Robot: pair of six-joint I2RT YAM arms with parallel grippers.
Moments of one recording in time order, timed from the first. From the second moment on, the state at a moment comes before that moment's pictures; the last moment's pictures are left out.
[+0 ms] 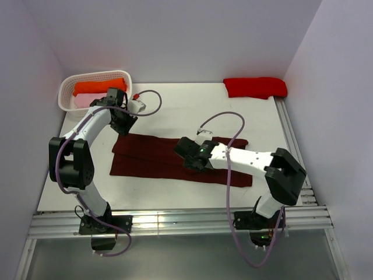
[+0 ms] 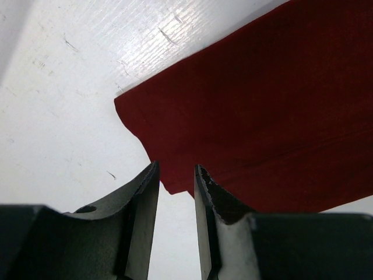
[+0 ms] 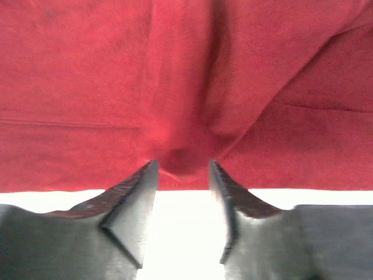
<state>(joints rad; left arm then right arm) -0.15 1.74 1.38 -0.81 0.09 0.54 0.98 1.62 1.09 -0.71 0.45 1.18</state>
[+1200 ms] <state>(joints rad) -0.15 1.75 1.41 -0.81 0.11 0.53 0.60 2.00 1.51 -0.81 0.47 0.87</state>
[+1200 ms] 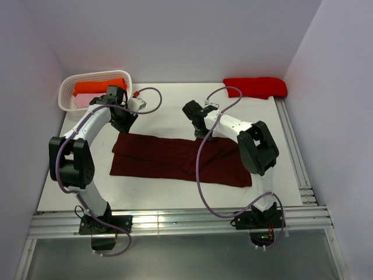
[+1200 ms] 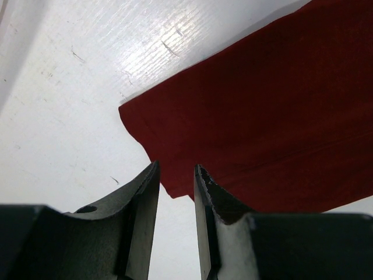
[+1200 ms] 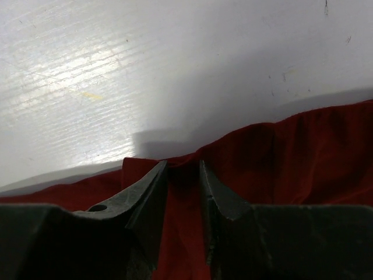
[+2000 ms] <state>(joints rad) -0.15 1.75 1.41 -0.81 0.12 0.53 0.63 1.64 1.23 -0.81 0.51 0.94</state>
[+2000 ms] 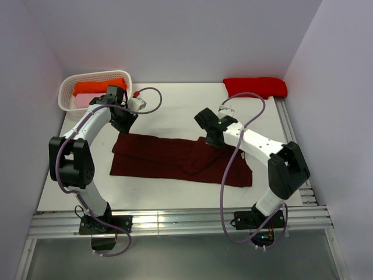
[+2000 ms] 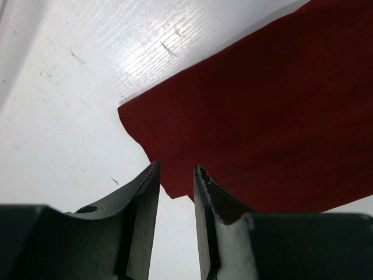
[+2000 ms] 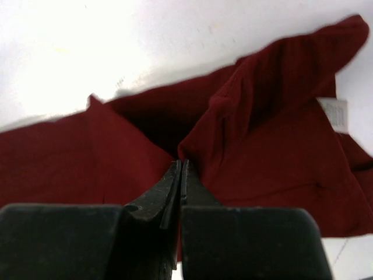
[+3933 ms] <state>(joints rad) -0.15 1.75 1.41 -0.81 0.12 0.53 0.62 1.61 0.99 -0.61 0.37 0.96</state>
